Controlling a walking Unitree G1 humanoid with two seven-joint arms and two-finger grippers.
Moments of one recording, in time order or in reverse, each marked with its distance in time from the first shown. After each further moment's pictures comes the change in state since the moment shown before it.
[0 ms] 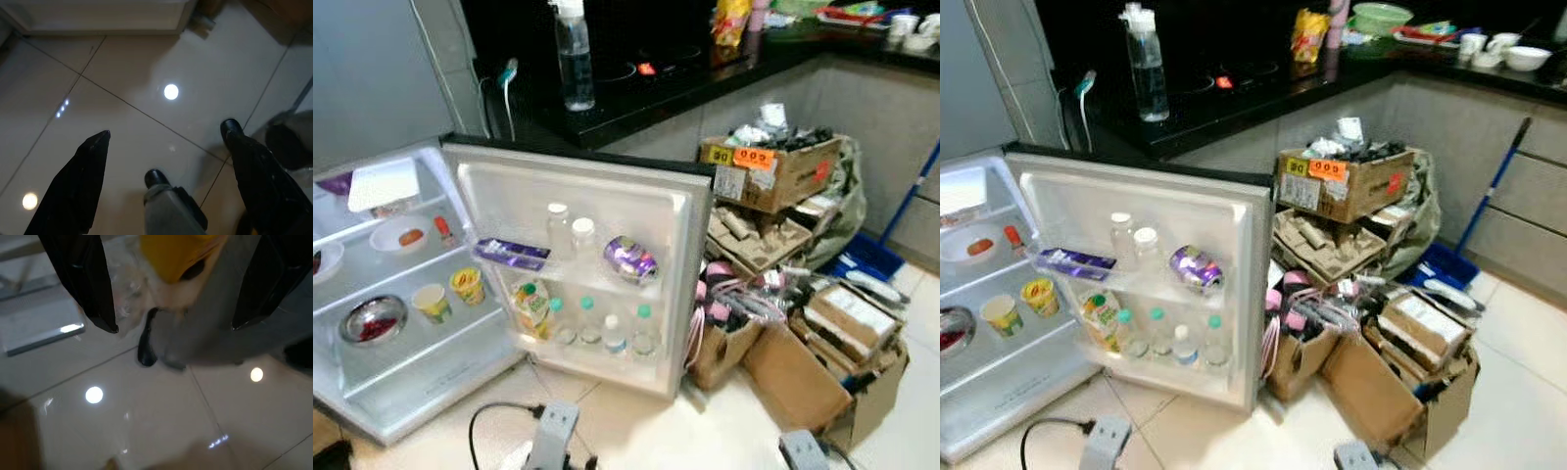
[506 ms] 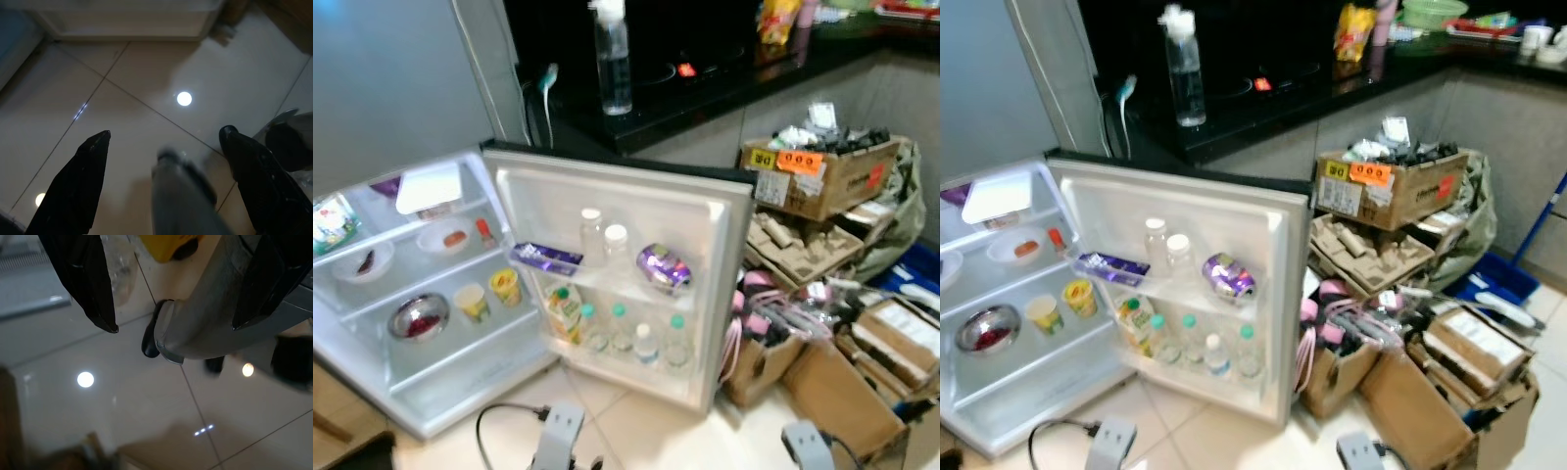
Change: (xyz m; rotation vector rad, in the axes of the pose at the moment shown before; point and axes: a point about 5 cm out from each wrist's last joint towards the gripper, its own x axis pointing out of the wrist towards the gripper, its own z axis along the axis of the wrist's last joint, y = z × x) left arm -0.001 -0.003 -0.002 0.000 -0.018 -0.005; right arm -0.001 0.000 -0.005 0.009 0.015 0.002
